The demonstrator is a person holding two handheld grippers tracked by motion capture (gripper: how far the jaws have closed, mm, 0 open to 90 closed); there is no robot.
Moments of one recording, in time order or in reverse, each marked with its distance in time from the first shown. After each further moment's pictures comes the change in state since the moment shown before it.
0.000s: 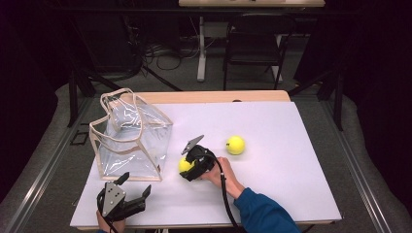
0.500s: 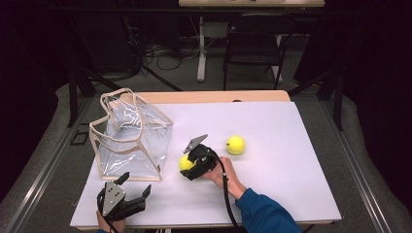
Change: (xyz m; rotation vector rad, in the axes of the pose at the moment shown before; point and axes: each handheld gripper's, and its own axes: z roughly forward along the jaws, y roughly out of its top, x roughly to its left) left arm 0.000 0.000 0.000 -0.004 0.001 -0.004; right arm 0.001 0.000 -0.012 -0.043 -0.018 -0.002
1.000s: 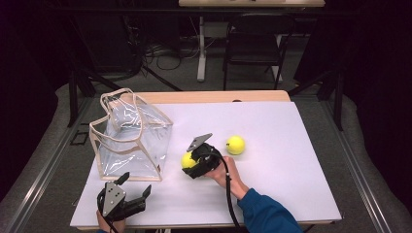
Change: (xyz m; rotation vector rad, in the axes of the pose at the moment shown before) left arm -0.001 0.000 0.000 -0.003 -0.001 0.001; right arm -0.002 -0.002 -0.012 -0.035 -0.023 0.008
